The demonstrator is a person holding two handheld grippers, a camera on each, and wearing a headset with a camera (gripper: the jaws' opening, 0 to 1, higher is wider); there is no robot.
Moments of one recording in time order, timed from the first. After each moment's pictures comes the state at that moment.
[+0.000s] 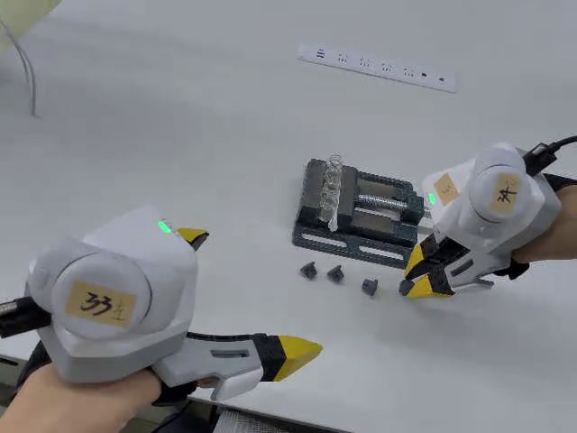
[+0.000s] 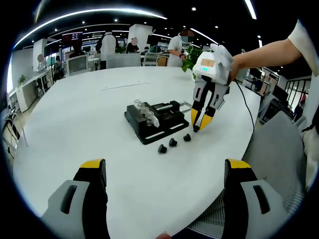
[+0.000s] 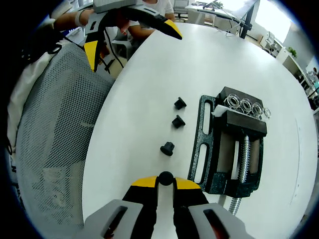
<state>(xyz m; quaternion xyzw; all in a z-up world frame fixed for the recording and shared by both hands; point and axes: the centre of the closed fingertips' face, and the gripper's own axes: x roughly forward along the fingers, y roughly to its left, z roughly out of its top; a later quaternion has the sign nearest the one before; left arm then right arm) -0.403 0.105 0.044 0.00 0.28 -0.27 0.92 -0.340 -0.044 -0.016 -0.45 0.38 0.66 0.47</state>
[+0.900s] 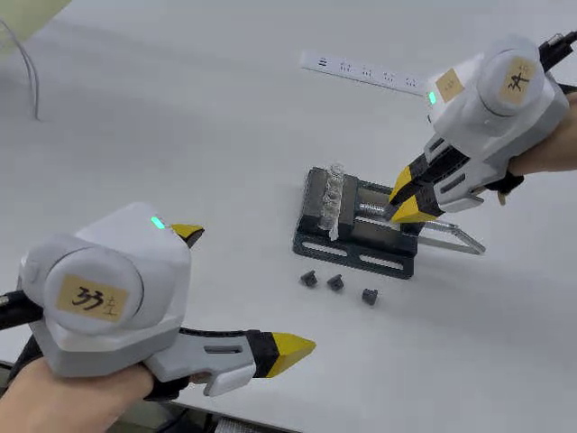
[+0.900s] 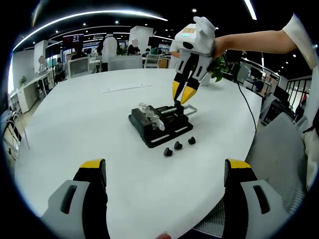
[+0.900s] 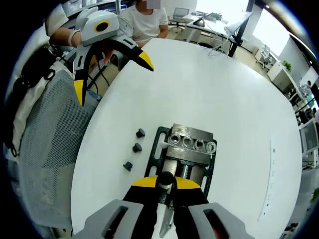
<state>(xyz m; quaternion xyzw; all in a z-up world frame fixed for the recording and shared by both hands) -0.395 0.114 0.049 0.00 0.27 -0.26 0.93 -0.279 0.007 0.050 -0.47 0.32 0.66 0.49</state>
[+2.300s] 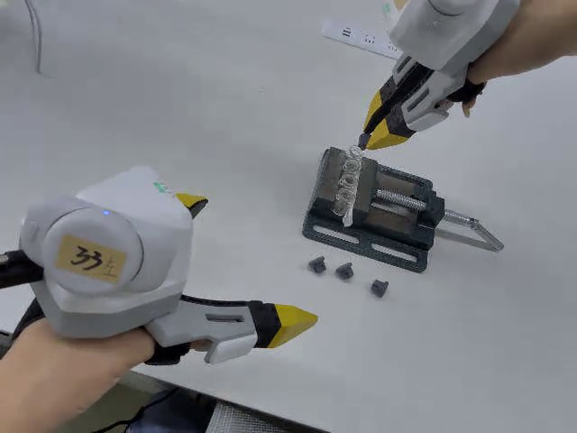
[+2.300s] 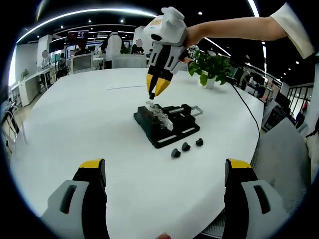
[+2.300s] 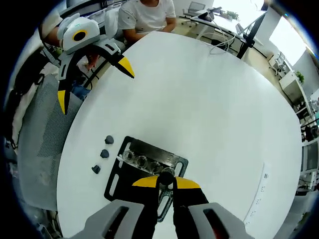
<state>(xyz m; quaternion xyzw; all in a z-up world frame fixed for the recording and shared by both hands) -0.379 0.125 0.038 -0.02 0.27 -0.25 0.93 -0.228 0.069 0.046 -0.52 0.31 0.67 0.43</state>
